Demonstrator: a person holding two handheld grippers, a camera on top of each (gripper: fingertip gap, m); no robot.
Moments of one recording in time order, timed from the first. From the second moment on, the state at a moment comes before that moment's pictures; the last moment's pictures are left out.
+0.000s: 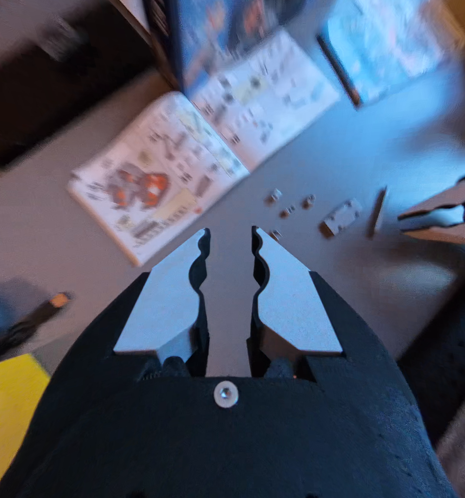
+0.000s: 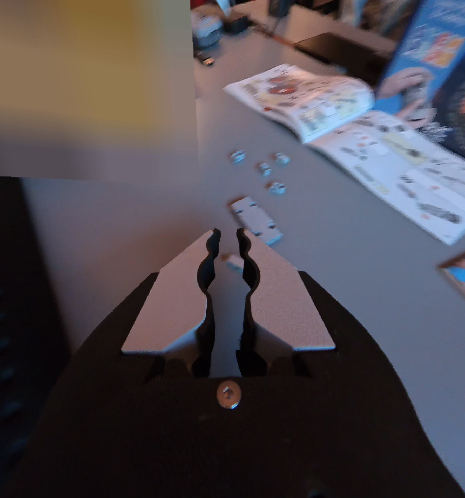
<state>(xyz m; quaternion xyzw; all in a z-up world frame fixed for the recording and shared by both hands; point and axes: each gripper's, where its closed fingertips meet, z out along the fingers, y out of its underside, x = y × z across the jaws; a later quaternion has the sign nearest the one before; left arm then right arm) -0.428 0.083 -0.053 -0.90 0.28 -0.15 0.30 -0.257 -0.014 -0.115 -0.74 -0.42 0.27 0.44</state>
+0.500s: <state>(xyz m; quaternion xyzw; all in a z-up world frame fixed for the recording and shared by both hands) -0.404 0.039 -0.107 -0.77 0.34 -0.27 0.47 -0.249 0.051 -0.121 -0.71 -0.47 0.20 0.48</state>
